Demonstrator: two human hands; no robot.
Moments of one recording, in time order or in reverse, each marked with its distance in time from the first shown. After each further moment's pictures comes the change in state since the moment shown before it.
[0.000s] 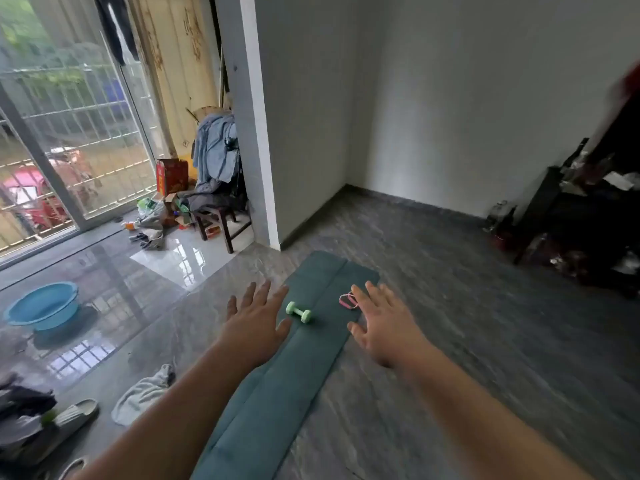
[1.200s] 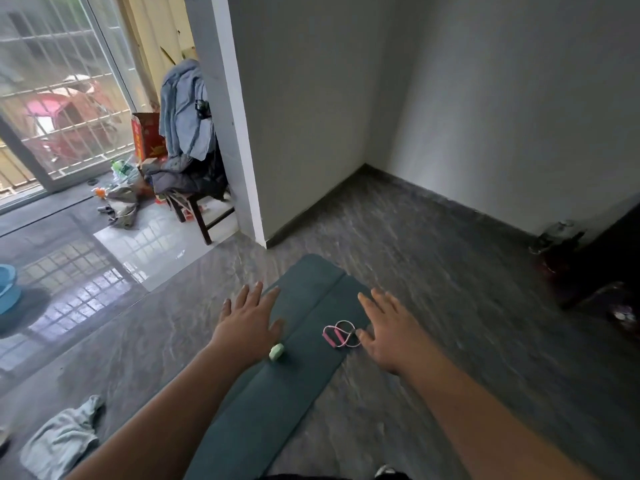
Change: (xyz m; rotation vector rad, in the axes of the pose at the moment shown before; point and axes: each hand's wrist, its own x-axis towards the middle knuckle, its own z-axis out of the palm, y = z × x) left_hand 0.522 0.067 0.078 -0.118 -0.163 -0.191; right_hand 0.490 0.290 -0.019 -0.102 -0.198 -0.093
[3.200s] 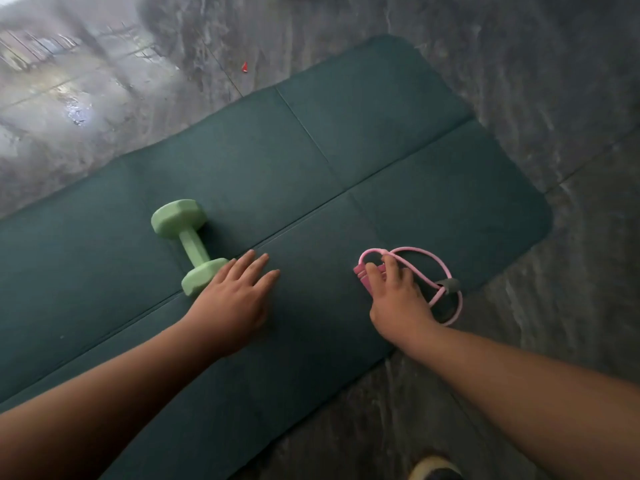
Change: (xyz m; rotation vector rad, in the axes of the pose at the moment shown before) left_hand 0.463 -0.225 0.802 0.205 -0.107 0.032; right_hand 0.560 0.214 0.815 -0.180 -0.332 -0.224
